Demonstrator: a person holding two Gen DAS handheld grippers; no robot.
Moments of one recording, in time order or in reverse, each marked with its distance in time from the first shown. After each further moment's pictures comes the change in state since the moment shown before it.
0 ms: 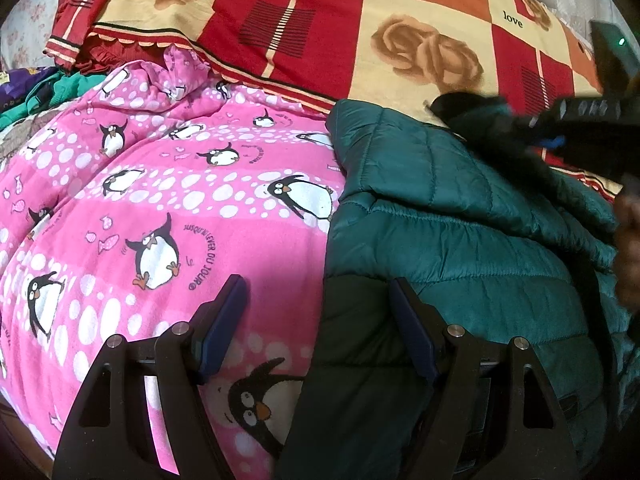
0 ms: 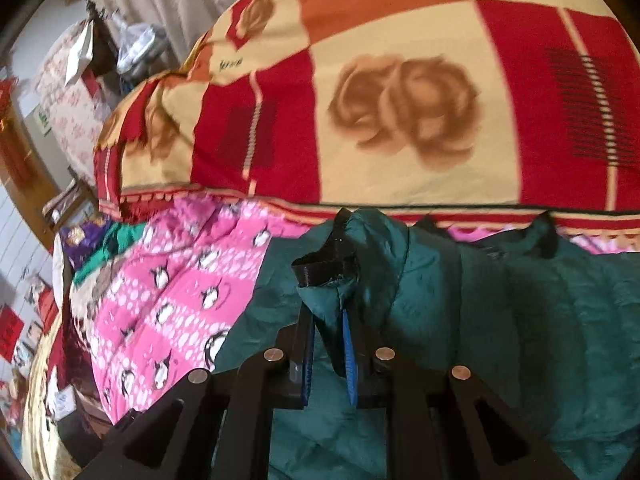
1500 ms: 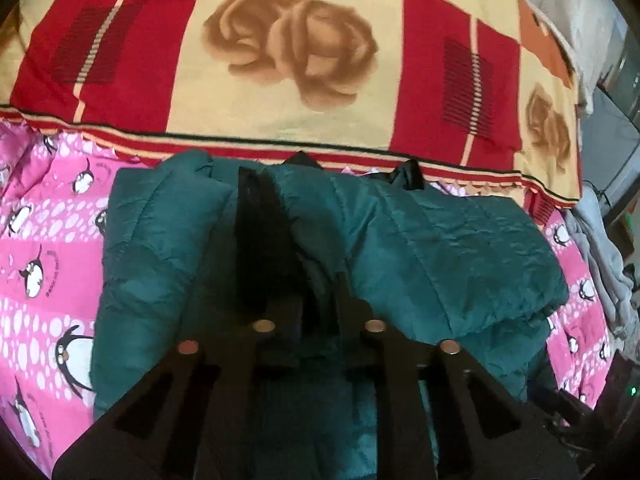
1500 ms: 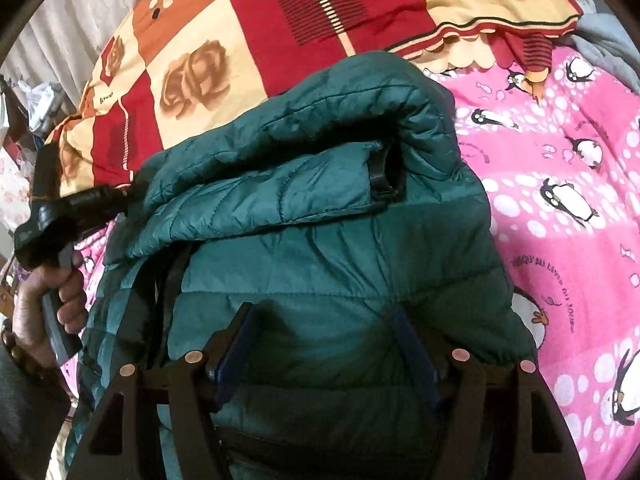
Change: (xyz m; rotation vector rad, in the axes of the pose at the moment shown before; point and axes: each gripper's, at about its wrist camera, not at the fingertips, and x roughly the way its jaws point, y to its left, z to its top) left arm 0.062 -0.134 0.115 0.113 0.165 -0.291; right arm -0.142 -0.153 -0.172 0.343 0.008 -0.233
